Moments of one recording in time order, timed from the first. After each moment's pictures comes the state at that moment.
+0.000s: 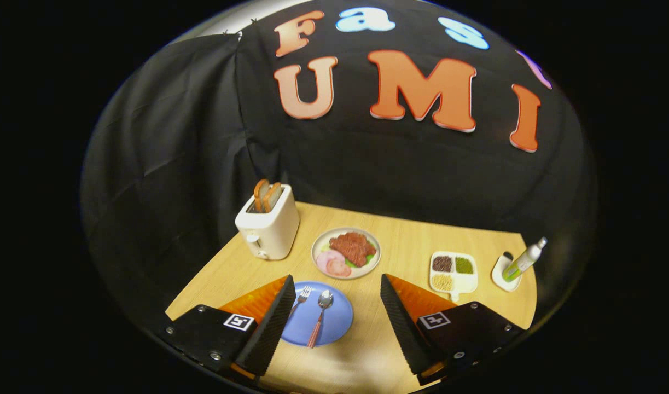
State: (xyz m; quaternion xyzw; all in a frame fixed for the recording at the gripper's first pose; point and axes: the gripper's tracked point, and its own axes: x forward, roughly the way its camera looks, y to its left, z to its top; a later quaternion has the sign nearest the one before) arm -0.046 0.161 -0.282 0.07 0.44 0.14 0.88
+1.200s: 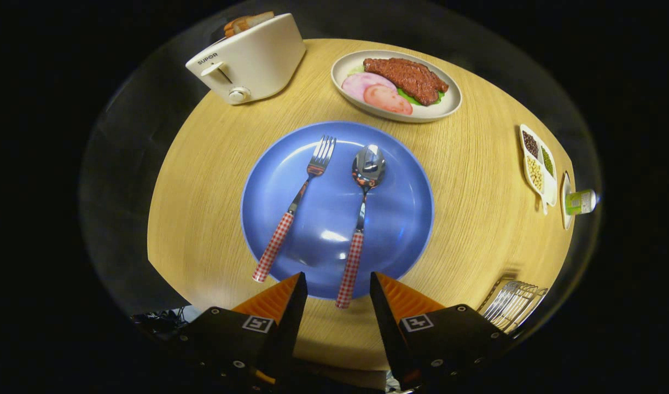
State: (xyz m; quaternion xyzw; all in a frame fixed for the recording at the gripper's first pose) arm -0.154 0.222 -0.460 -0.03 0.75 0.15 0.65
